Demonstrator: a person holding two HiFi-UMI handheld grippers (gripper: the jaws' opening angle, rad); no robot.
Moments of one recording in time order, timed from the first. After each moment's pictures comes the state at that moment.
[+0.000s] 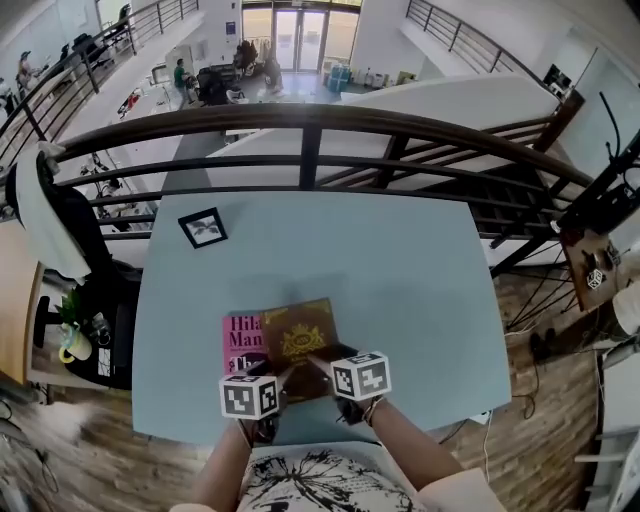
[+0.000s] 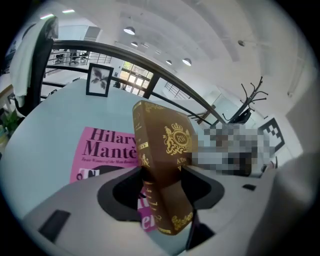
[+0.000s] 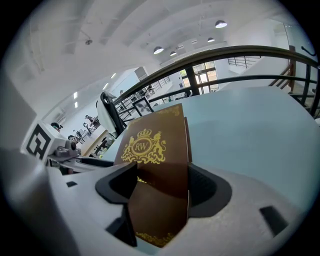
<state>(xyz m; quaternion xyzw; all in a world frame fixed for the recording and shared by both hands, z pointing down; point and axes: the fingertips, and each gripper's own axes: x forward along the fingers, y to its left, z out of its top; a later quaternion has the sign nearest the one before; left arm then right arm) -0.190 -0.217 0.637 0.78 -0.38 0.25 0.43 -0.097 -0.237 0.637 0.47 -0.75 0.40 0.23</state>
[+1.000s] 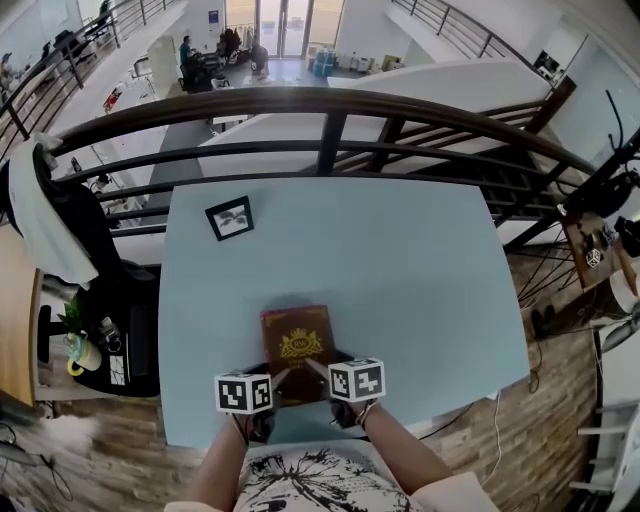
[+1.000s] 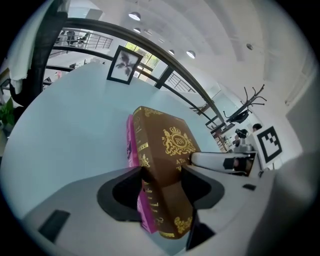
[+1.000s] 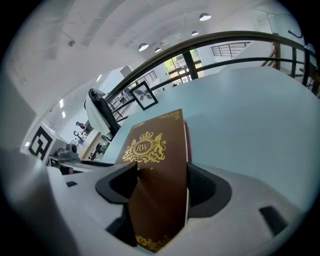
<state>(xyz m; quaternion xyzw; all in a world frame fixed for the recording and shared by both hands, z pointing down) -0.309 -0.218 0.688 0.77 -0.32 0.27 0.48 -0.214 -0.228 0.690 0.50 -0.70 0.46 0.22</state>
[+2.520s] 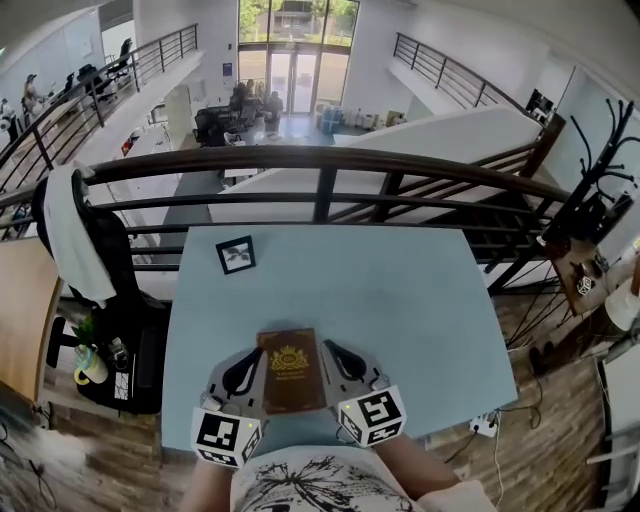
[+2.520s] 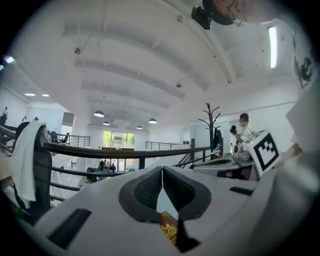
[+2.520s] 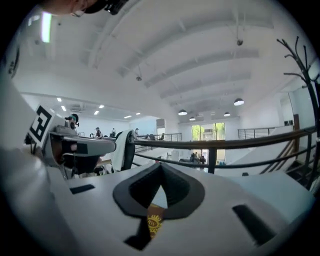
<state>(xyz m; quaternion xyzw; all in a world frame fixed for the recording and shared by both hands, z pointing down) -0.305 -0.220 0.383 0.90 -0.43 0.03 0.04 -0.196 -0.221 0.415 0.54 -0.84 0.05 0.07</state>
